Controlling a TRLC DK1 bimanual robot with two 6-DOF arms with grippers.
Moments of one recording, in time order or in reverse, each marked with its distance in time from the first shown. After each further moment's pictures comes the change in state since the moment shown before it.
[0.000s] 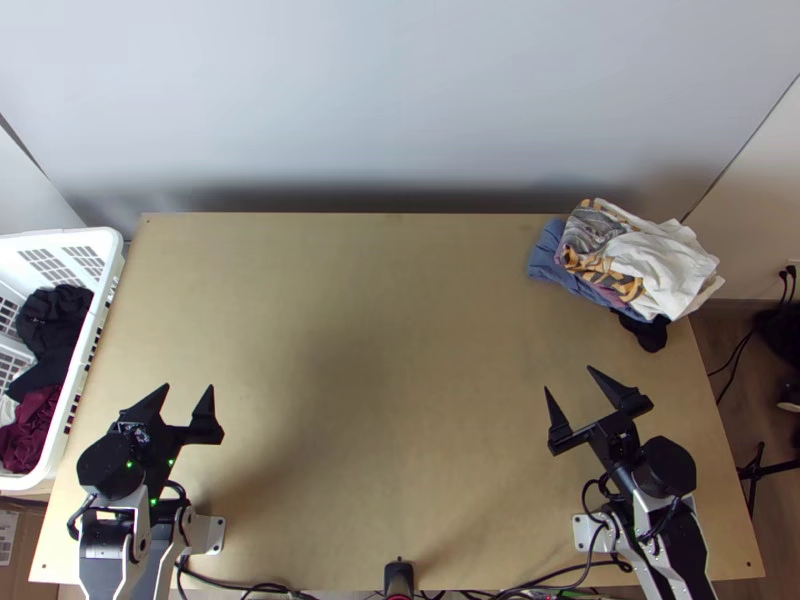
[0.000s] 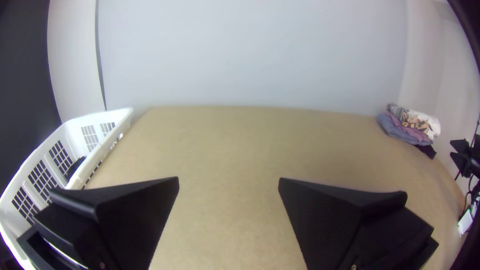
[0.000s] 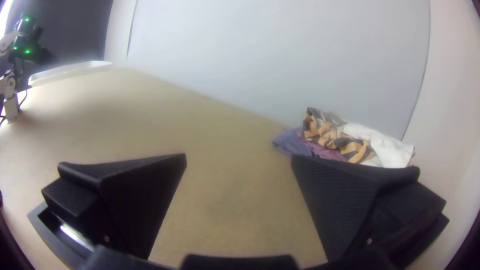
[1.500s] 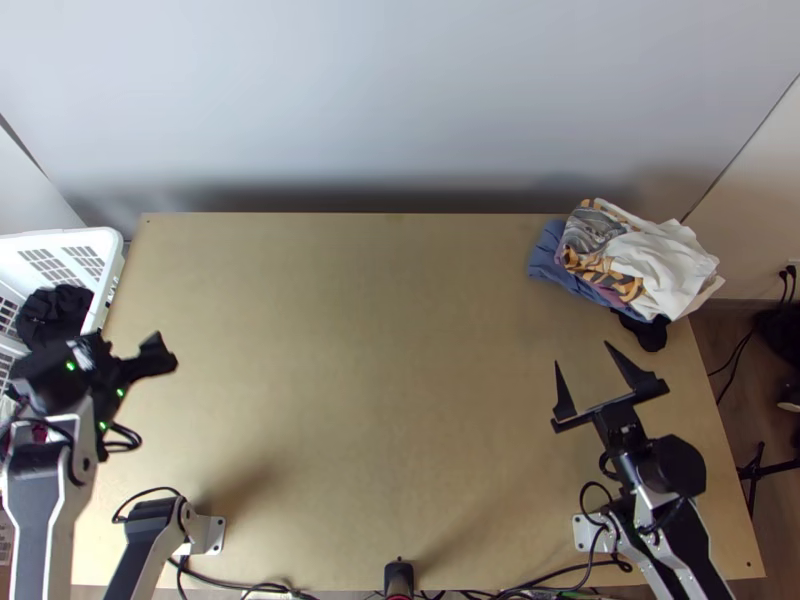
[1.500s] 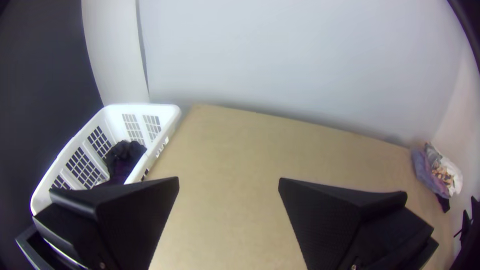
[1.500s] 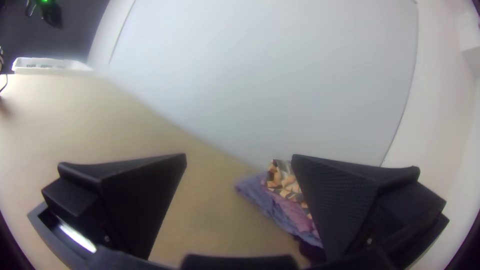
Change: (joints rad) left arm 0.150 0.654 0.555 -0.085 -0.095 -0.052; right arm 0.061 0.200 0.041 0.357 0.138 -0.163
